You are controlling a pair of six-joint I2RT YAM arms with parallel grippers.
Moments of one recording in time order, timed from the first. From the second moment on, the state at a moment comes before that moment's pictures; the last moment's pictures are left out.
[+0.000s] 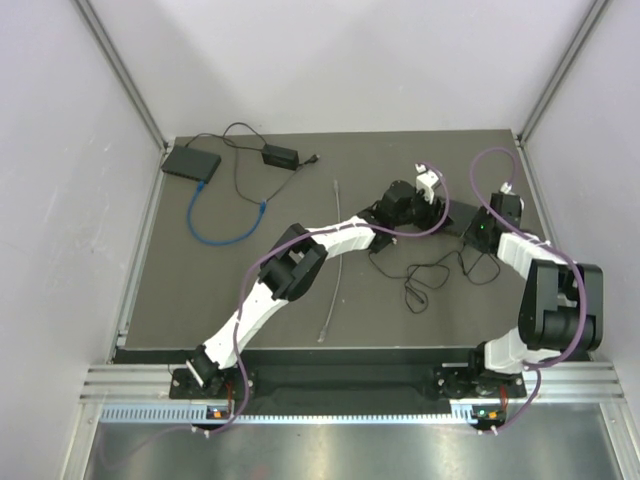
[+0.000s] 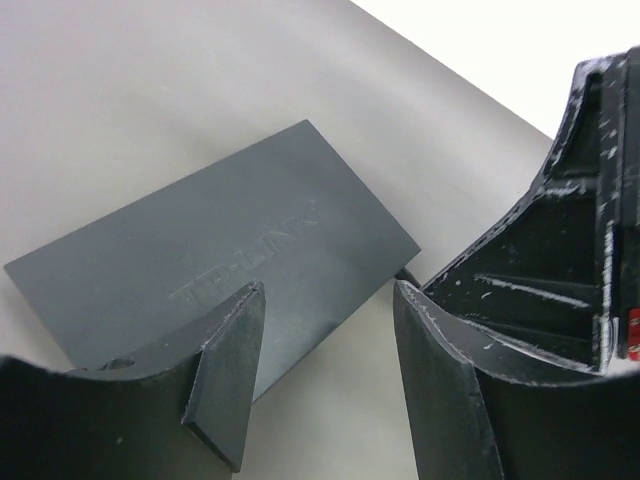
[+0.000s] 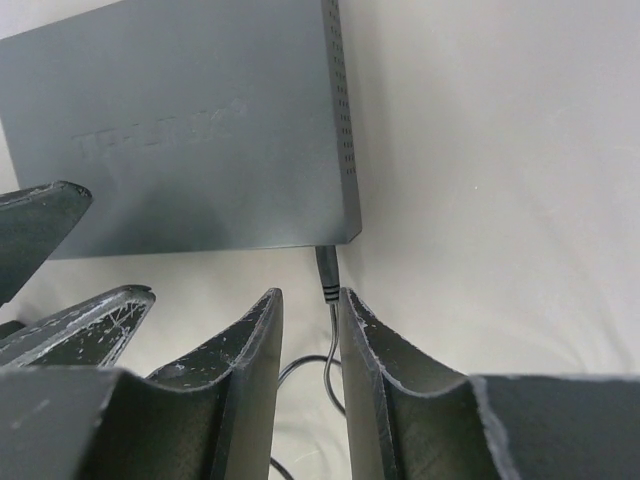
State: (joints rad) left arm -0.86 2.61 2.07 0.36 0.33 -0.29; right arm -0.12 1.50 0.77 -0.12 -0.02 0.46
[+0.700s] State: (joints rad) left arm -0.86 2.72 2.19 0.36 0.36 -0.43; right arm -0.13 1.61 0.80 -0.07 -0.04 0.49
